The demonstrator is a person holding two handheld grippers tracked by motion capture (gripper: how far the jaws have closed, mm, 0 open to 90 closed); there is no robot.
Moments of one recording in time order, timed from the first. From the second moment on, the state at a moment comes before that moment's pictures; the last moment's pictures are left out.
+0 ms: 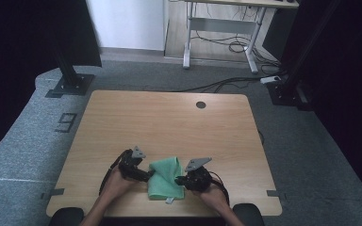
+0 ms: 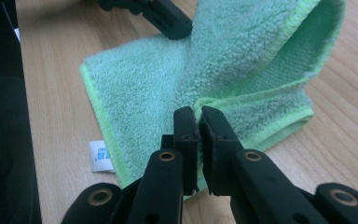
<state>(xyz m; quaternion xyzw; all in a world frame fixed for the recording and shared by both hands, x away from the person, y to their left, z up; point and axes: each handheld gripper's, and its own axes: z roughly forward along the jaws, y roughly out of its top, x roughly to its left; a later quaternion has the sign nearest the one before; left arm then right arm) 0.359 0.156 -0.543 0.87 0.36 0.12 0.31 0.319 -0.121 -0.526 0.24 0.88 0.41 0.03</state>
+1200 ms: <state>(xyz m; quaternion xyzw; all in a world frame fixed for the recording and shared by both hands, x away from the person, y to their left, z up) 0.395 0.065 -0.473 0.90 0.27 0.03 0.34 0.322 -0.136 -0.540 0.29 0.86 0.42 -0.01</state>
